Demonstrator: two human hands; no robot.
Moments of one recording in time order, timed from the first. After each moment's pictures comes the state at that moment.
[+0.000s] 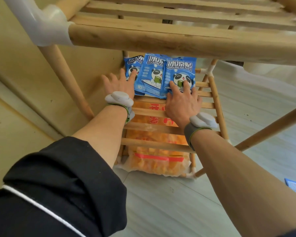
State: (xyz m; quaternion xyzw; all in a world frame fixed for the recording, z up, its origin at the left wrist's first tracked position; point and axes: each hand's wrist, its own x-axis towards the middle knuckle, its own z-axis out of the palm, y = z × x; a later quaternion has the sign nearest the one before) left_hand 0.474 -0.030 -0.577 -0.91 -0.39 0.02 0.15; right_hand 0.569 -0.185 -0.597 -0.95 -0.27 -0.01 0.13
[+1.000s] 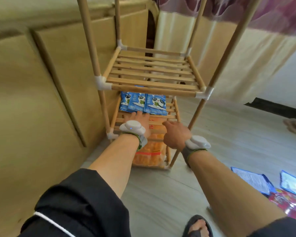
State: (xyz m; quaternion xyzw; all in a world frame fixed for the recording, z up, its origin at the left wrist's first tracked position) left_hand 0.371 -0.207 -0.454 -0.96 -0.25 0.08 -0.04; right_hand 0.445 -0.348 -0.449 -0.93 -0.36 0.11 0.02
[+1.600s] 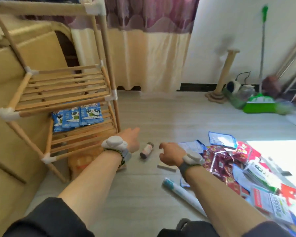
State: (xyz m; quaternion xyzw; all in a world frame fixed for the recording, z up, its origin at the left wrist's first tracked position) left_hand 0.412 -0.413 -0.411 -0.98 -0.06 0.15 -0.09; right_hand 0.443 -0.597 -0.469 -0.96 -0.17 0.20 0.09
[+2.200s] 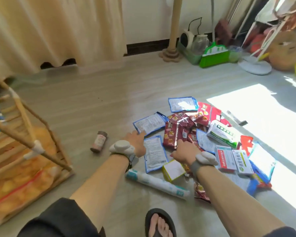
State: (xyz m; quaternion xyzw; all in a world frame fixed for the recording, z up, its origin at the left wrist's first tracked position) left_hand 0.543 -0.599 -0.582 -0.95 0.11 0.29 -0.09; right_hand 0.507 -0.809 -0.608 -0.95 0.11 0.28 0.07
